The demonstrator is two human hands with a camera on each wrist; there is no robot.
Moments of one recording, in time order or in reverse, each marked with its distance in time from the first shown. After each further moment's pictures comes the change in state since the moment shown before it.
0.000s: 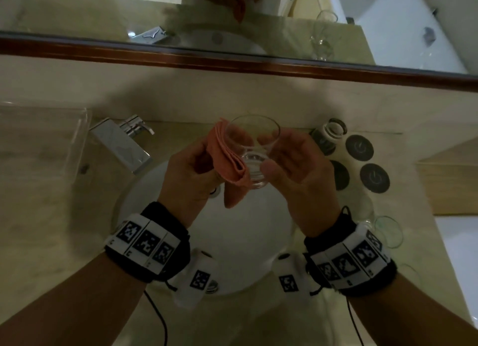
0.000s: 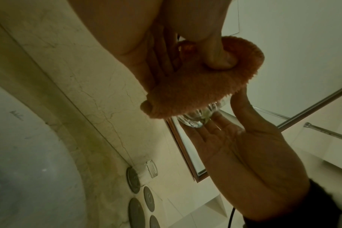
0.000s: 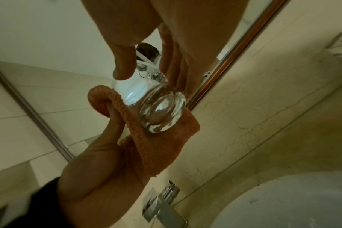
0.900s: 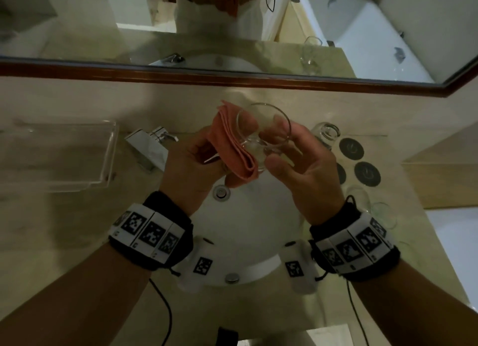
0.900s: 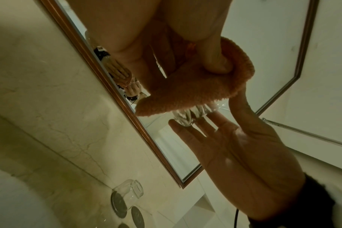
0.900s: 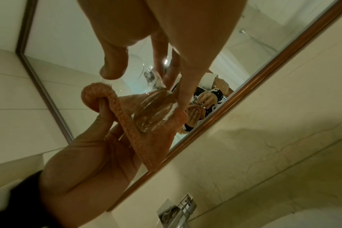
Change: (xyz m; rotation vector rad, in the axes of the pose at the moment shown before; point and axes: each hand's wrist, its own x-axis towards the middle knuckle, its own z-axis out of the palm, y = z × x) left_hand -0.036 0.071 -0.026 0.074 -0.109 0.238; right_hand -0.031 -0.045 0.050 -0.023 -0.026 -0.138
